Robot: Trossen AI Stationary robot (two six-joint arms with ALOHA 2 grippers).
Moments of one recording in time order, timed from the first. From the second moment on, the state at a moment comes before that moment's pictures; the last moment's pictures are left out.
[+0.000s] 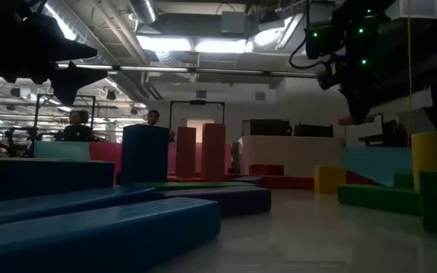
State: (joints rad) left arm -0.02 0.06 0.01 0.06 -0.15 -0.33; right arm -0.52 1.34 1.06 -1.14 0.44 -0.32
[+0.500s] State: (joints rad) left arm -0.02 0.06 0.03 0.10 -0.21 -0.30; right arm -0.60 1.34 1.06 -1.03 0.44 -0.30
